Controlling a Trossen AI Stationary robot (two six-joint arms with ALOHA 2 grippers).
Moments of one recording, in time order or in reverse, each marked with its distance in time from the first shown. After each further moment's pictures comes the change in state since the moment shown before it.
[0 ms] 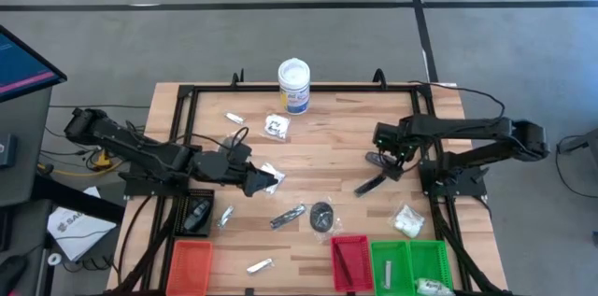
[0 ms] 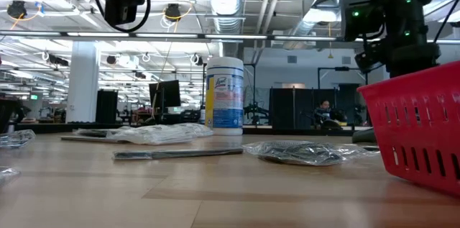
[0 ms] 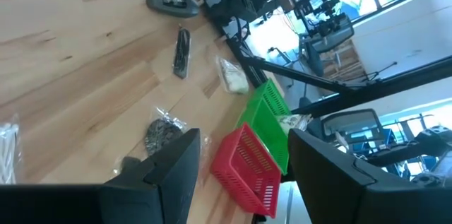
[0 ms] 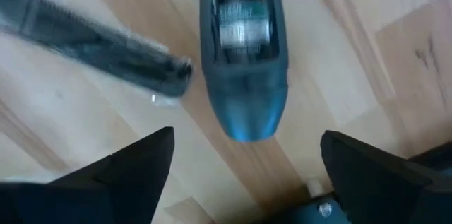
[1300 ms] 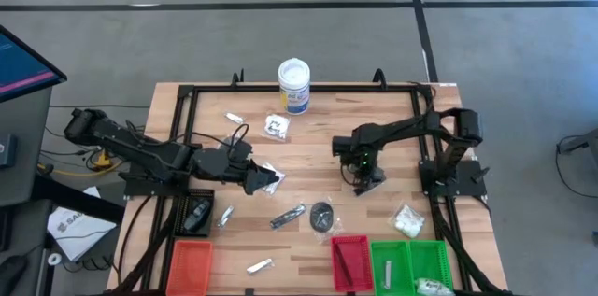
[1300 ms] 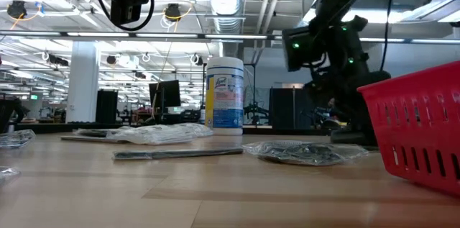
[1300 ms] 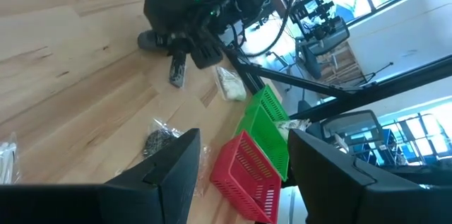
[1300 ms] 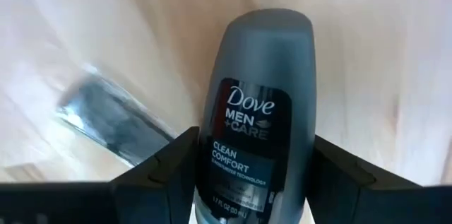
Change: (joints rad) left arm 0.023 0.000 0.000 0.026 0.010 0.040; right arm 0.141 0.588 0.299 0.153 -0.078 -0.169
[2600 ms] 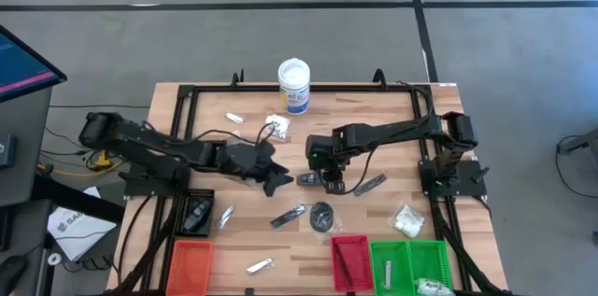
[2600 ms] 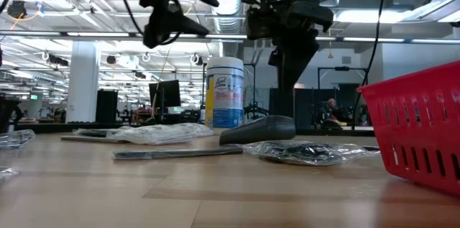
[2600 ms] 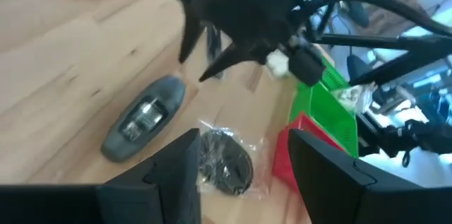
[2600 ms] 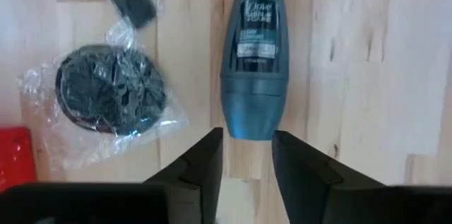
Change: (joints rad) left arm 0.139 0.238 0.103 -0.016 0.153 0.261; right arm 0.125 0.037 0.364 0.071 -0.029 -0.117
